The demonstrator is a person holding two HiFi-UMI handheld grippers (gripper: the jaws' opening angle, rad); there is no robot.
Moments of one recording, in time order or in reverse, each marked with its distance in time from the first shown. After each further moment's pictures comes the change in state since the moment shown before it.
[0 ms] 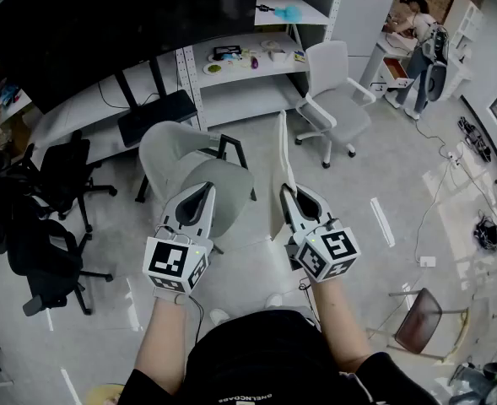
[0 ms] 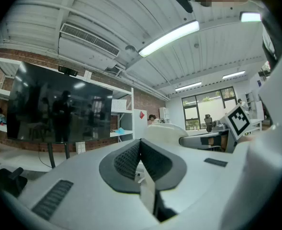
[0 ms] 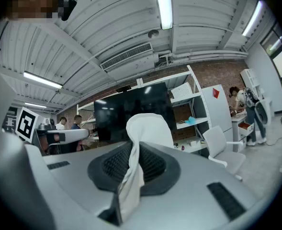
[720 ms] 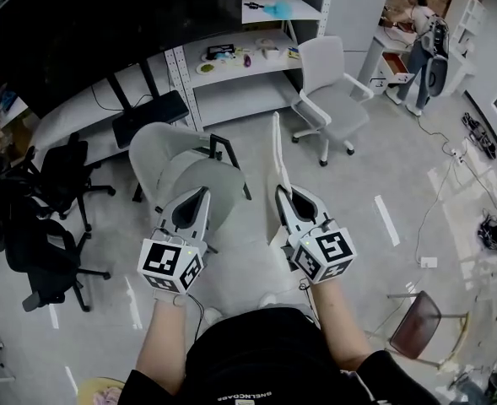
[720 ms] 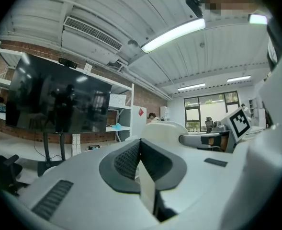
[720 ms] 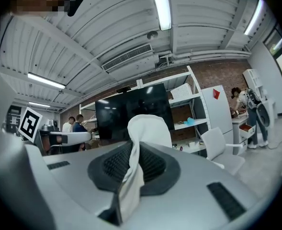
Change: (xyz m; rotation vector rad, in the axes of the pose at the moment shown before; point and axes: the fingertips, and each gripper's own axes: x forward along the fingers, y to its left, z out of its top) left arm 0.037 -0.059 -0.018 -0.075 0.034 0.010; right arm -0.036 -0.059 0.002 -0.018 0.005 0.034
